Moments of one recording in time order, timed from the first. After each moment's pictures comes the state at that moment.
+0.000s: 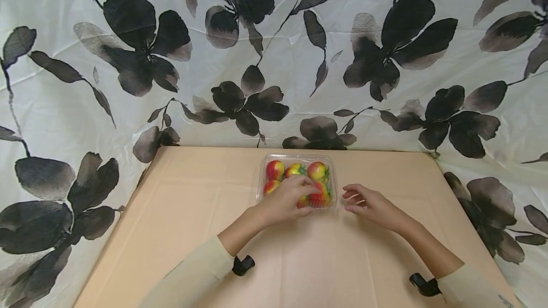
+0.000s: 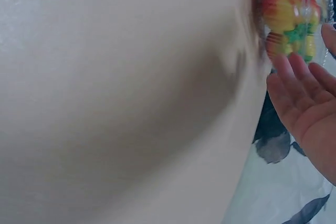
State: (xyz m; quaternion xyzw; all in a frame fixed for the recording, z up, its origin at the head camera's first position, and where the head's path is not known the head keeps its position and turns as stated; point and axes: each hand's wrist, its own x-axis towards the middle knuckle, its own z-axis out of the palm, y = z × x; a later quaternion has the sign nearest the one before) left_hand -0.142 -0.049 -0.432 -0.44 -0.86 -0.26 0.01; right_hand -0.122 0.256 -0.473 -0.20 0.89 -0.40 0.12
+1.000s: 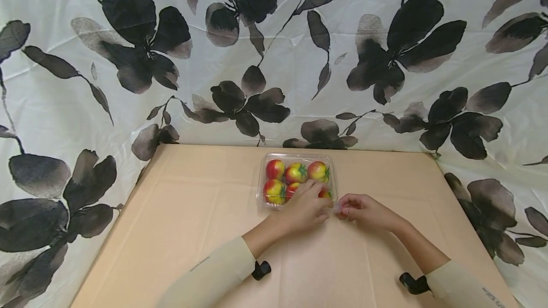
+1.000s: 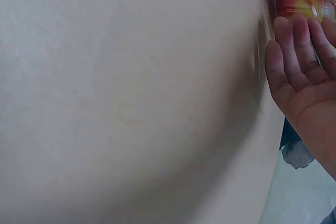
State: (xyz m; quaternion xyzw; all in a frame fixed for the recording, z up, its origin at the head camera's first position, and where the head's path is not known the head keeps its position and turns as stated) left_hand -0.148 0.000 -0.472 -0.44 -0.88 -0.16 0.08; right_hand -0.149 0.262 -0.508 -0.22 0.78 -0.53 0.26
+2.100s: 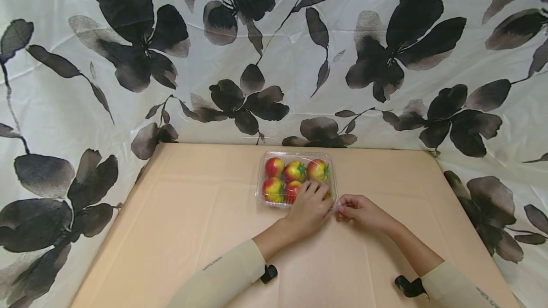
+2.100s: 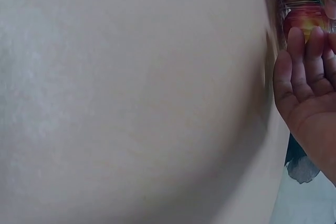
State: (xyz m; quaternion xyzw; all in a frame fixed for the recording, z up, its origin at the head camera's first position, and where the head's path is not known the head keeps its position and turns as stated) left_hand -0.142 0.021 -0.500 -0.40 -0.88 -0.09 0.24; right_hand -0.146 0.253 -0.517 -0.20 0.77 -0.56 0.25
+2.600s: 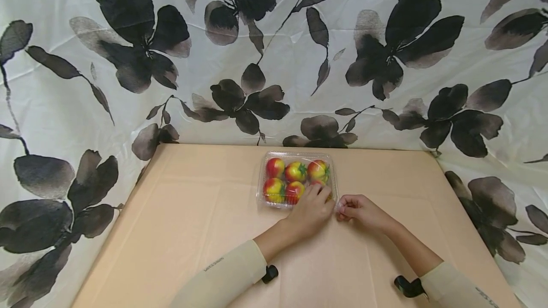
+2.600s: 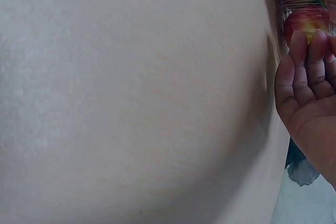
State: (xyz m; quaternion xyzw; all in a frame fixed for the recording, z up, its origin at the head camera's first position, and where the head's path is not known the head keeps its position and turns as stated) left_hand -0.135 0.018 -0.496 -0.43 -0.86 -0.03 0.25; right_hand -0.137 0.244 -0.511 -0.17 0.78 -0.55 0.24
